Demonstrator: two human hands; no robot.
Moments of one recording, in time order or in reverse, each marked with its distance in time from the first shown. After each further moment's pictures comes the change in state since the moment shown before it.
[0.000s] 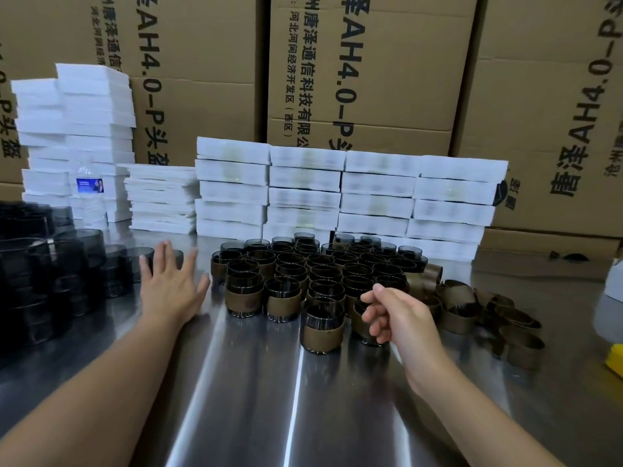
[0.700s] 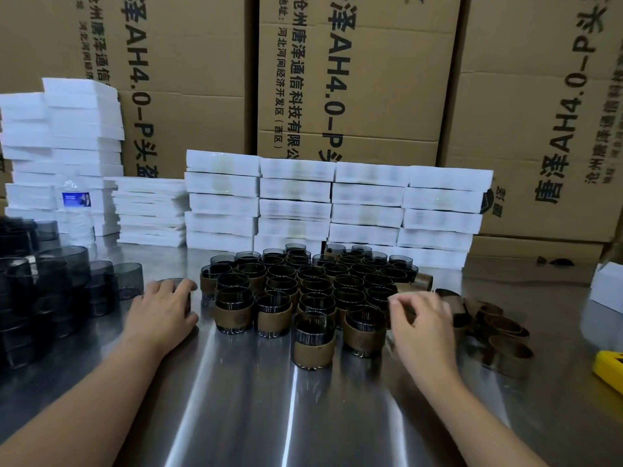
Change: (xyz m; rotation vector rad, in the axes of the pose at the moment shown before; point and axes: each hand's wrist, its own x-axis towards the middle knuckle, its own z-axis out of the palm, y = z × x) left_hand -0.011 0.000 -0.009 0.057 -0.062 0.118; right_hand 0.022 0.011 -0.032 -0.807 0.404 -0.375
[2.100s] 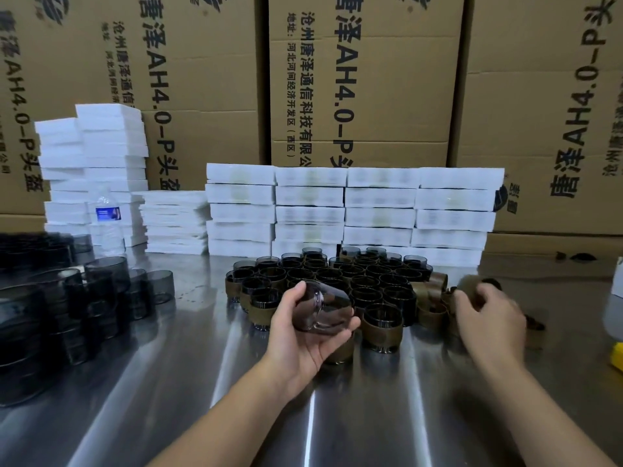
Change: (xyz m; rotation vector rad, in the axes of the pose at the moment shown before) left_hand -0.089 0.149 -0.085 -2.306 -0.716 -0.322; right_hand 0.023 0.021 -0.040 -0.122 0.162 0.184
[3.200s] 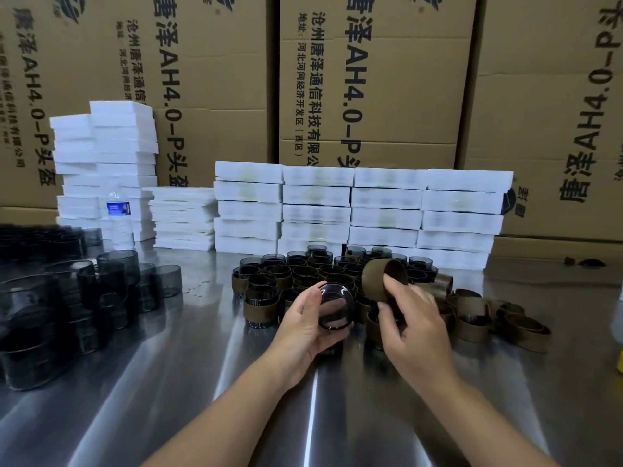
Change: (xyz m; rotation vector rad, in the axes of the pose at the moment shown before) left_hand 0.018 -0.010 -0.017 0.310 0.050 0.200; right_hand -0.069 -0.058 0.019 0.323 0.000 -0.738
